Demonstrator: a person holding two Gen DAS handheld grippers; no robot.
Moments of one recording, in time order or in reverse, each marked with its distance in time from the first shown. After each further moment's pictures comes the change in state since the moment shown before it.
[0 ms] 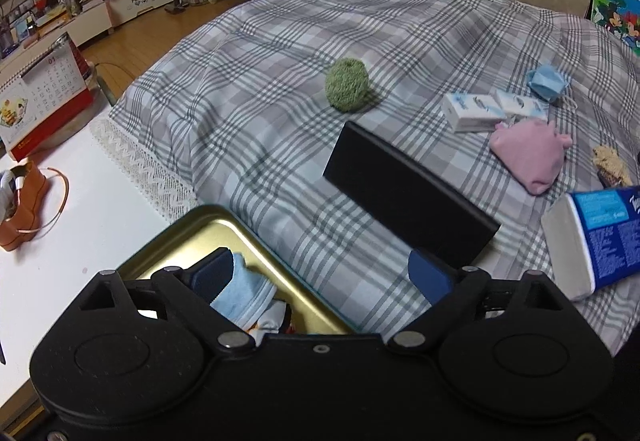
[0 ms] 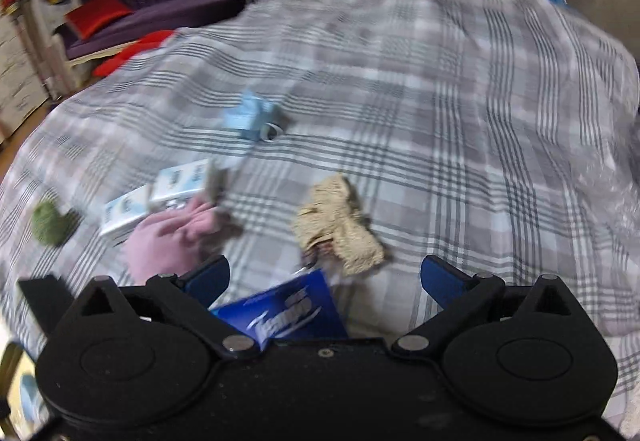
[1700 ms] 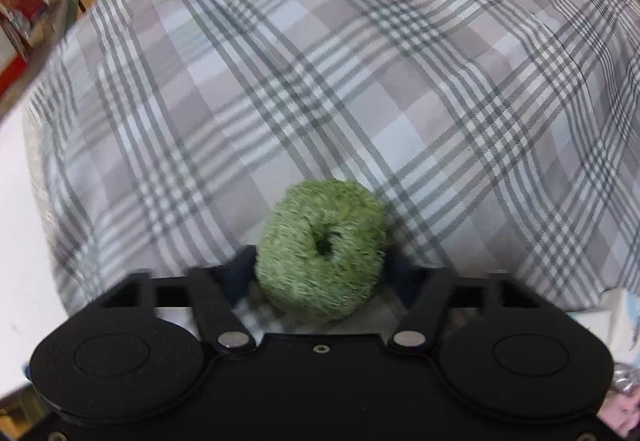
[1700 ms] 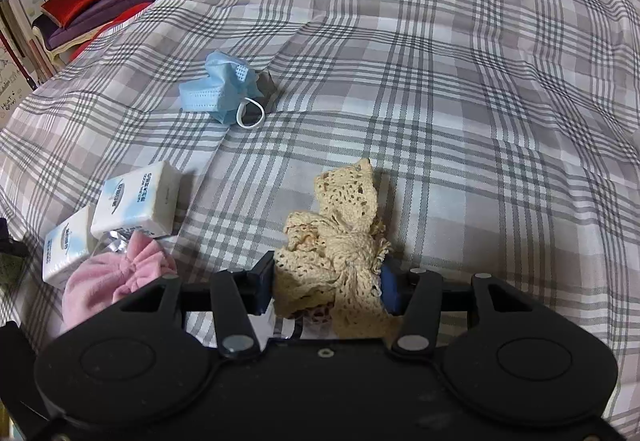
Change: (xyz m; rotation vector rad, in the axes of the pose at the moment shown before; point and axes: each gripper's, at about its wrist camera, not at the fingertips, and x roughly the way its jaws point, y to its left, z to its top) left arm 0.235 -0.027 0.178 -0.235 0.348 0.075; right arm 0.110 0.018 0.026 0.015 0.082 0.015
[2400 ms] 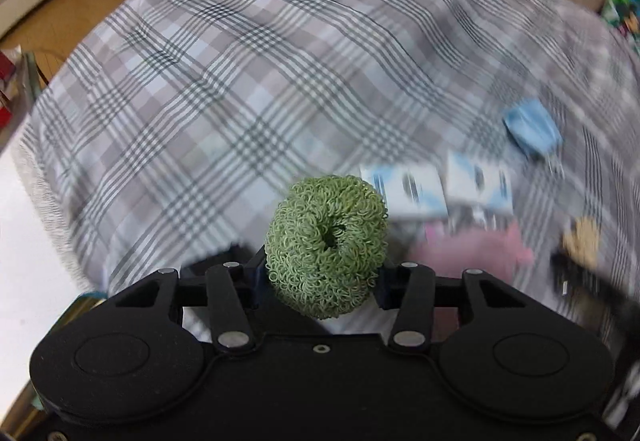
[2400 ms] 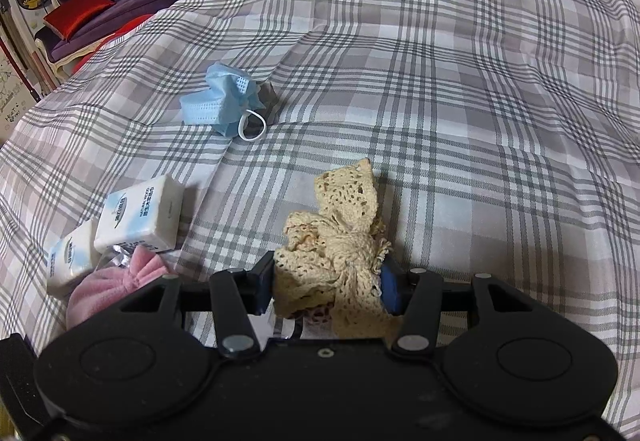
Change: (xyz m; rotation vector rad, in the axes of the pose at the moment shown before) left arm -0.131 -0.042 -0.110 0.245 -0.106 -0.114; right arm 0.003 -0.001 0.002 0.011 -0.033 0.008
